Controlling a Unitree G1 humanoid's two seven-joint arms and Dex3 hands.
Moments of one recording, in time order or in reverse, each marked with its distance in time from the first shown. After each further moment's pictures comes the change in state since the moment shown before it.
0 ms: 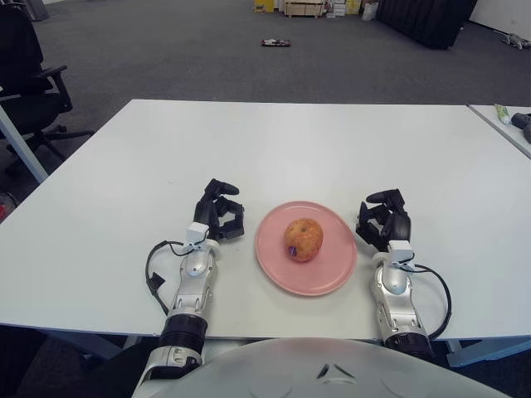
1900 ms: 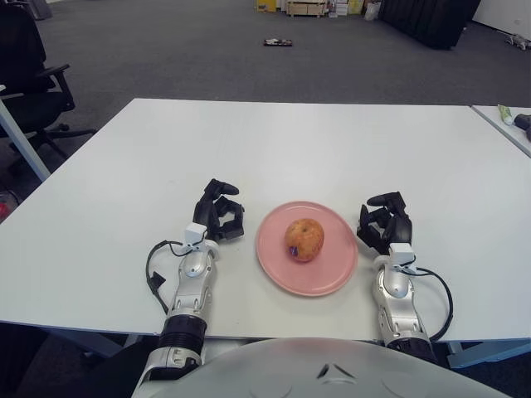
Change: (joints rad) left arm 0.004 0.003 0.001 -0.001 -0.027 -0.010 -0.029; right arm 0.037 -0.003 0.007 -0.048 0.000 0.038 0.041
